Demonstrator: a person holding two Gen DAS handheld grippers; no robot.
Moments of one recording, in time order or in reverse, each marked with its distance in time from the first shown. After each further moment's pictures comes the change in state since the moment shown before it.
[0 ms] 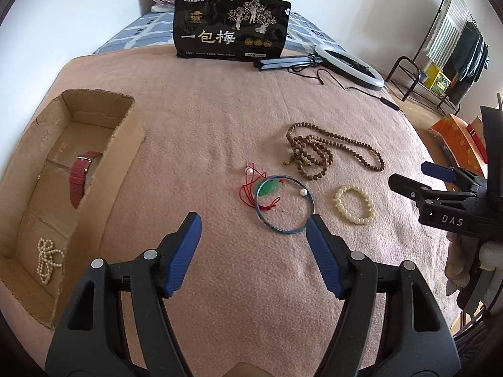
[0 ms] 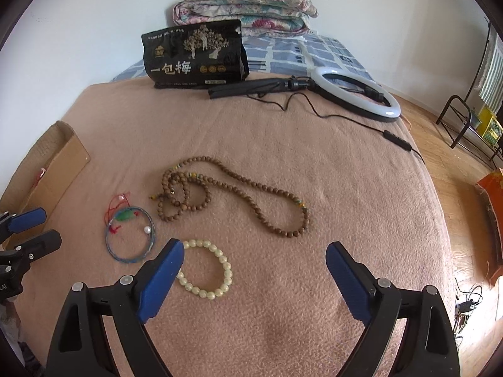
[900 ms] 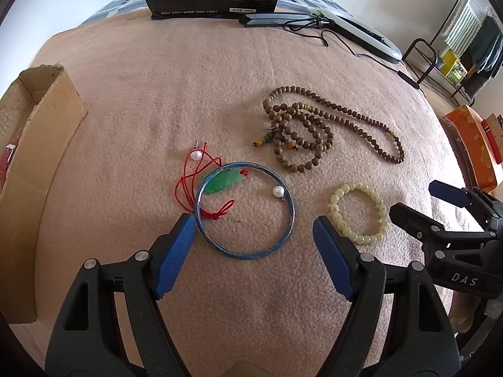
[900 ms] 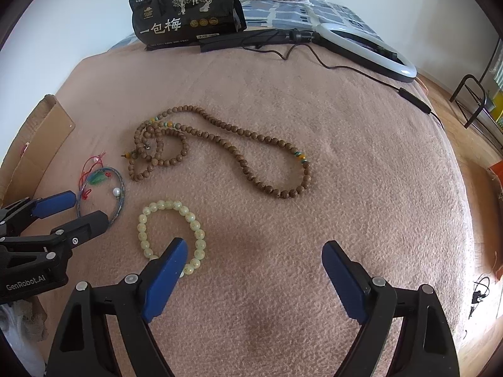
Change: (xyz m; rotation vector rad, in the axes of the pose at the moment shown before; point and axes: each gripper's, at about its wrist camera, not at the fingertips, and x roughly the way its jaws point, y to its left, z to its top) left arm 0.078 -0.040 0.008 -0.034 0.138 0.046; right arm 0.040 -0.021 -0.018 0.003 0.135 0.047
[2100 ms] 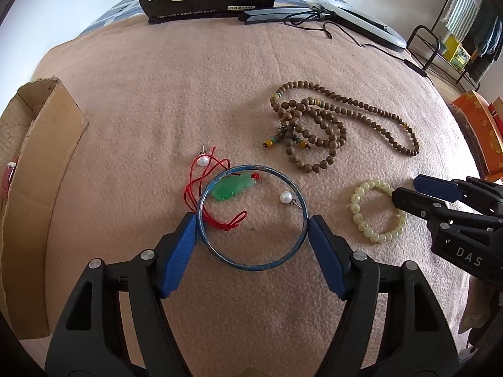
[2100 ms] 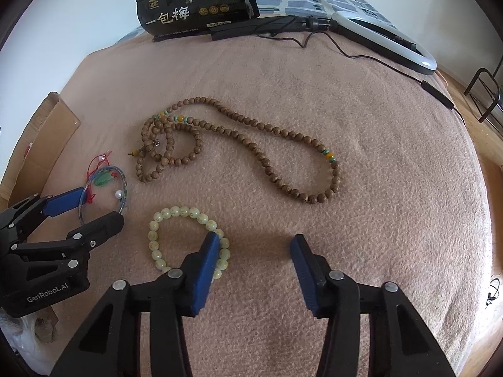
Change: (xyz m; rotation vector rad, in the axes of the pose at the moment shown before) left arm 0.010 0.002 0.003 0.063 -0.003 0.055; right arm 0.019 0.009 0.010 -0.001 0.048 0.070
